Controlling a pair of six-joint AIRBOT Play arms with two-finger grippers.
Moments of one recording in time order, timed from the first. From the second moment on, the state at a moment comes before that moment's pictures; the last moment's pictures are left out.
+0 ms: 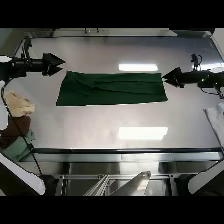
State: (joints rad) left arm 0.27 -2.01 1.90 0.45 -1.30 -1.11; right arm -0.31 -1.99 1.64 -0.51 1.18 1.07
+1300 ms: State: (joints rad) left arm 0.07 -2.01 1.99 0.44 -1.44 -1.15; right arm -0.31 -2.15 1.79 -0.58 1.25 1.25
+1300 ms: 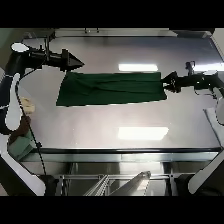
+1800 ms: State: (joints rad) left arm 0.01 -2.01 1.94 0.45 -1.43 -1.15; right arm -0.19 -2.19 1.82 -0.56 1.27 1.23
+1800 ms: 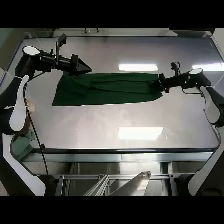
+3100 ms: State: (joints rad) left arm -0.22 -2.01 1.91 0.66 -1.36 -1.19; right arm -0.28 -1.76 1.25 -0.65 1.38 1.12
